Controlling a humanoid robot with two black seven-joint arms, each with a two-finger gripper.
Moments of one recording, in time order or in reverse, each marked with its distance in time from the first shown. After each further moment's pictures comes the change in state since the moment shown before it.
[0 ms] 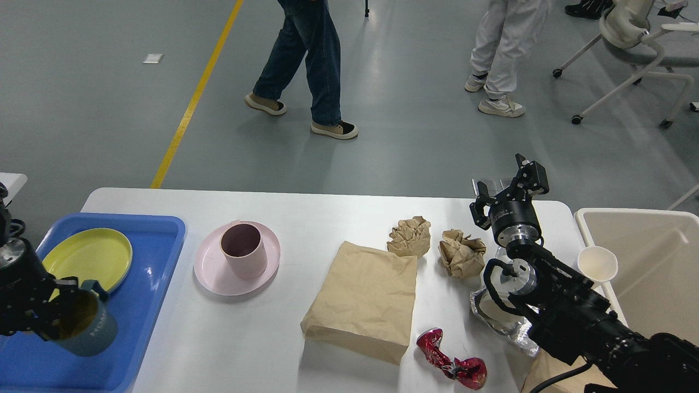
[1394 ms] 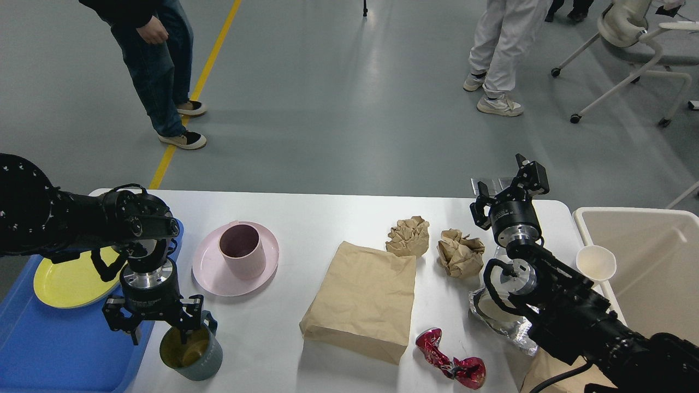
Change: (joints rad) left arm 0.028 -0.488 0.077 -0.060 -0.046 0.154 -0.017; right arm 0.000 0.000 0.000 0.000 0.000 0.000 0.000
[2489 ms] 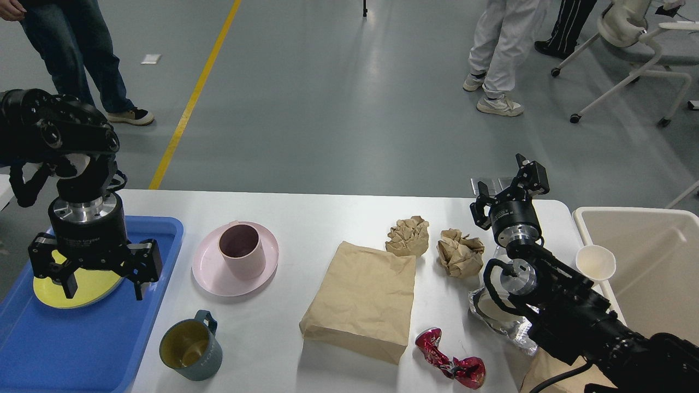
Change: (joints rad) left arm -0.415 0.129 0.148 -0.271 -0.003 -0.154 0.001; right arm 0.000 0.000 0.000 0.000 0.000 -0.001 0.000
